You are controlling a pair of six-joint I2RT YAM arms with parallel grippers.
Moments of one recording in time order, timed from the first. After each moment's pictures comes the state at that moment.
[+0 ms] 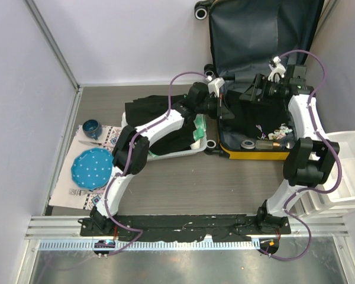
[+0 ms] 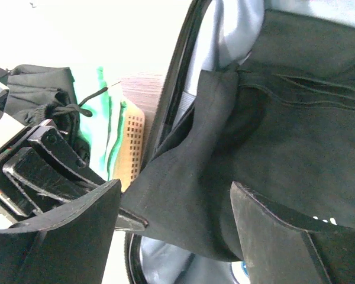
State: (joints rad) left arm -0.73 2.31 1.99 0.01 0.55 -0.63; right arm -0.16 1.77 1.62 -0.62 -0.72 0.11
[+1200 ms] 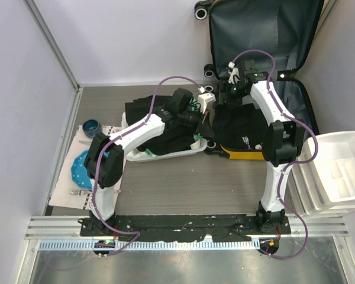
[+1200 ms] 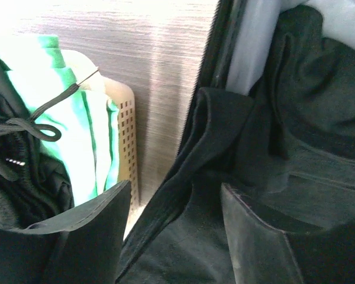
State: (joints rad) left arm -0.70 1.94 1.61 -0.26 0.70 -0.20; right arm 0.13 2.09 1.98 -0.91 -0.38 0.16
